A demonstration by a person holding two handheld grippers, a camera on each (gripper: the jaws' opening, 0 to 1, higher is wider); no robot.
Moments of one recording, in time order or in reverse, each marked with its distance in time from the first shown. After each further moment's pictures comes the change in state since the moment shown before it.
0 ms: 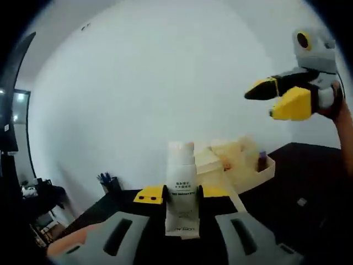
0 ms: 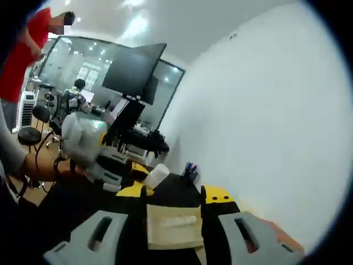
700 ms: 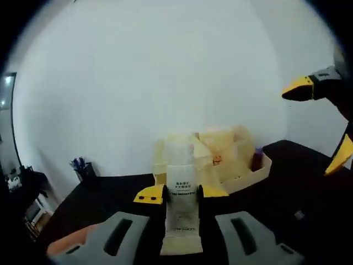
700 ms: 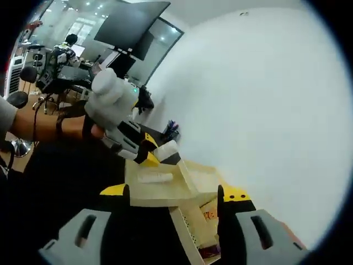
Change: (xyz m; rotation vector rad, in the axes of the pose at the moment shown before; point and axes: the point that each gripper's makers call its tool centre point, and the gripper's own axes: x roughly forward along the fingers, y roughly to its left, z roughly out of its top) left arm 0.076 -0.040 -0.024 -0.034 0.178 -0.109; right arm -0.020 -0.036 -0.054 -0.117 0.281 -0.124
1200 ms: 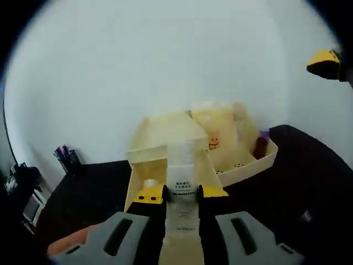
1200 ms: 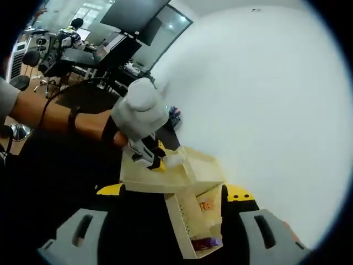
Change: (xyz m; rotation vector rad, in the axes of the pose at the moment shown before) left arm 0.050 -0.023 -0.035 -0.014 0.188 -0.053; right arm 0.006 -0.001 -0.023 -0.079 0.098 0.001
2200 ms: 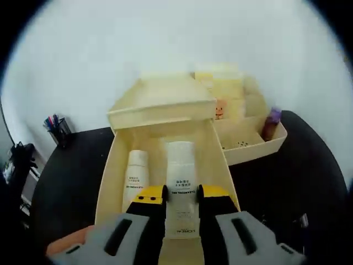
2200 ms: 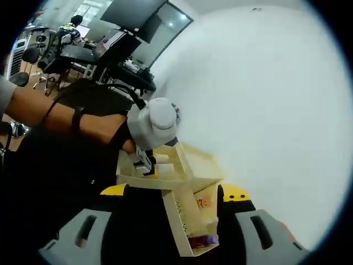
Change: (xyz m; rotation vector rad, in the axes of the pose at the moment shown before) left arm 0.031 -0.002 -0.034 -0.076 0.225 0.005; right arm 0.000 -0.005 -0.008 -0.014 0.020 -0.006
